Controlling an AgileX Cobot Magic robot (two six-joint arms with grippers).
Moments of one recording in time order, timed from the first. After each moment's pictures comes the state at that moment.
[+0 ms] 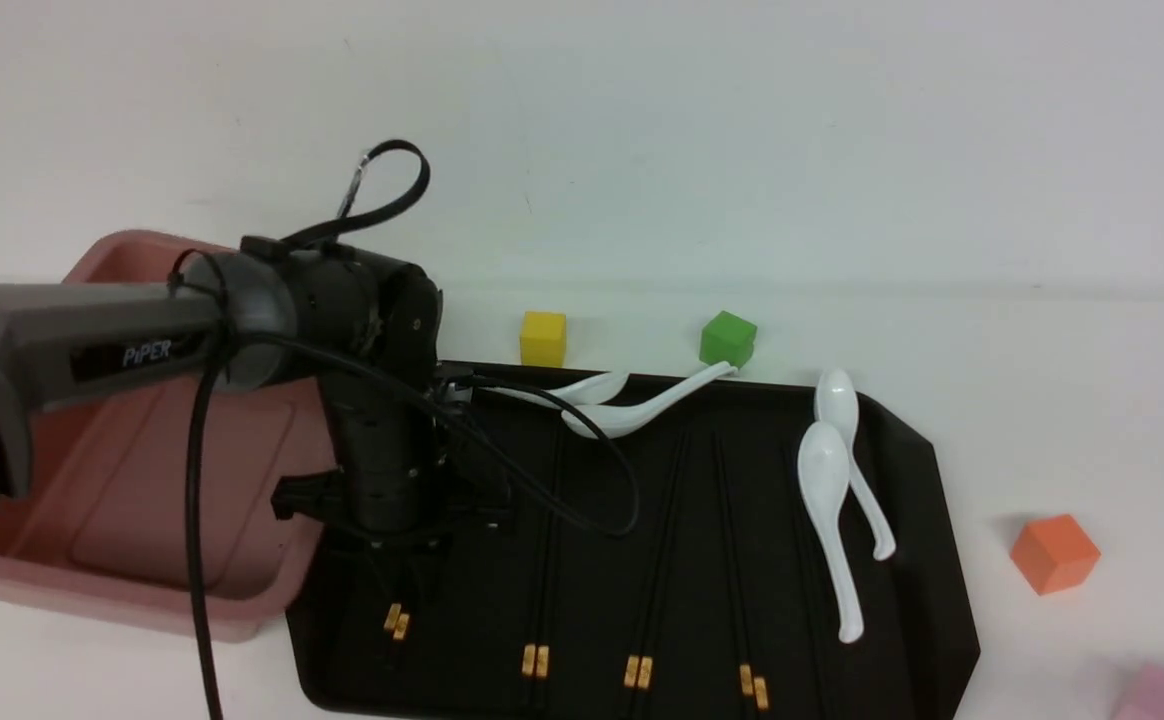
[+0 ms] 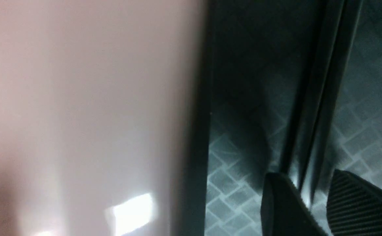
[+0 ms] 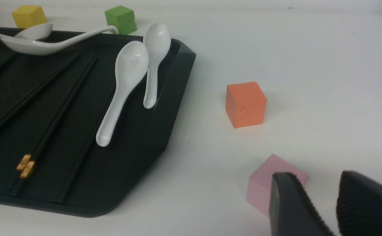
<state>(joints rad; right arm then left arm) 0.04 -0.01 0.02 0.04 0.37 0.03 -0.41 2.05 -1.46 0.00 0.98 -0.36</state>
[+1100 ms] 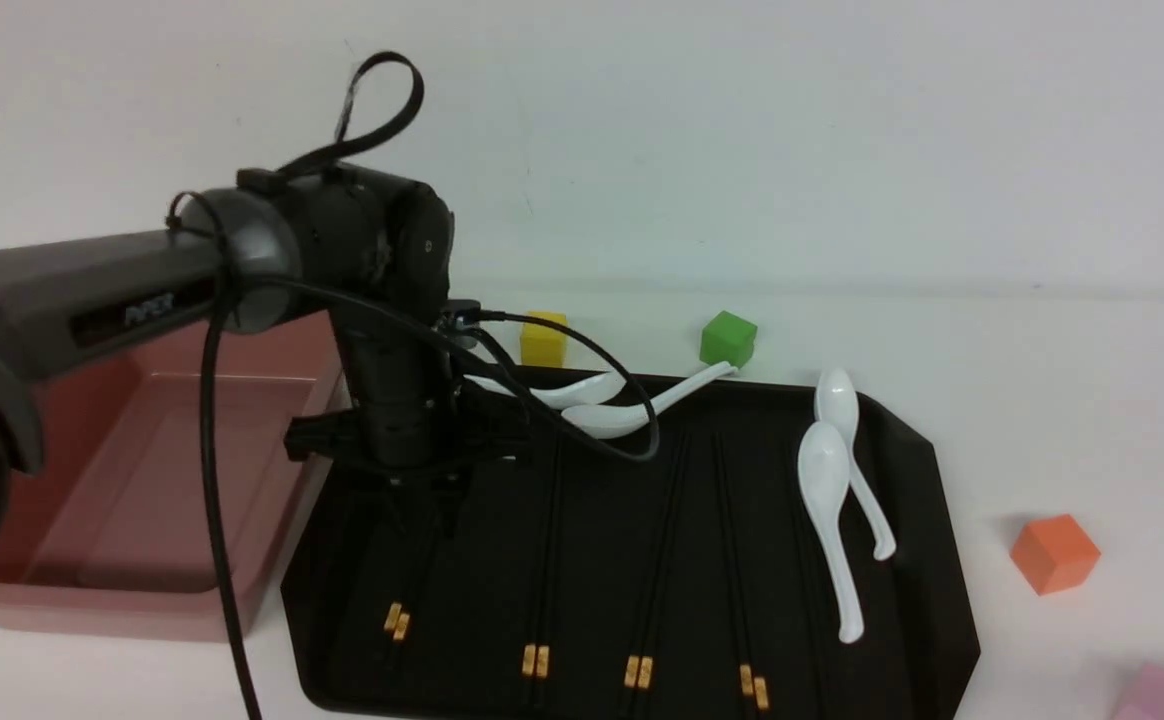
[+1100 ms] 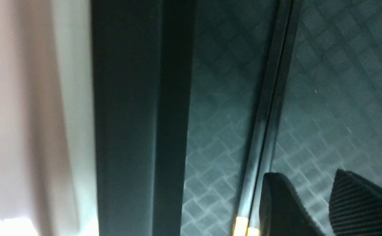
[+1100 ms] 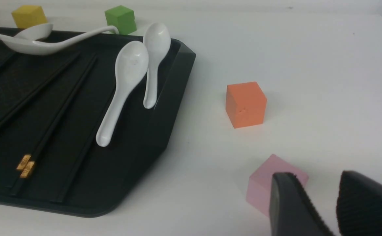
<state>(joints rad) 0.04 -0.01 0.02 0.04 0.37 0.03 -0.41 2.08 -1.60 0.00 1.08 -0.41</state>
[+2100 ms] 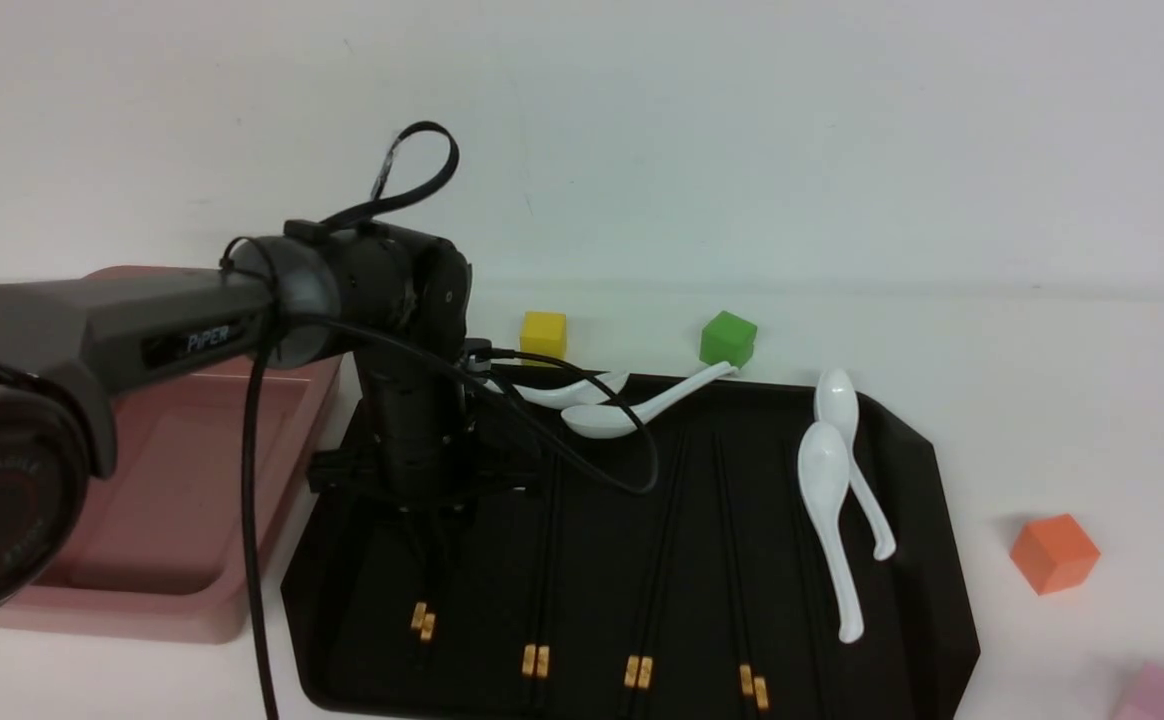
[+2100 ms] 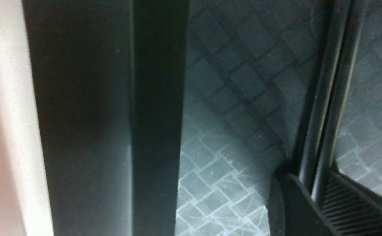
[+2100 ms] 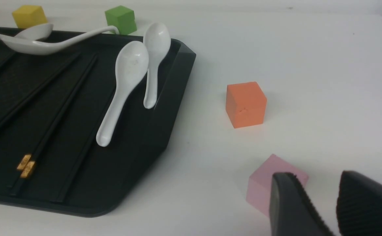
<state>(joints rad) 0.04 -0.01 0.02 0.04 0.37 0.03 -0.41 2.16 -1.60 0.00 1.01 -0.41</state>
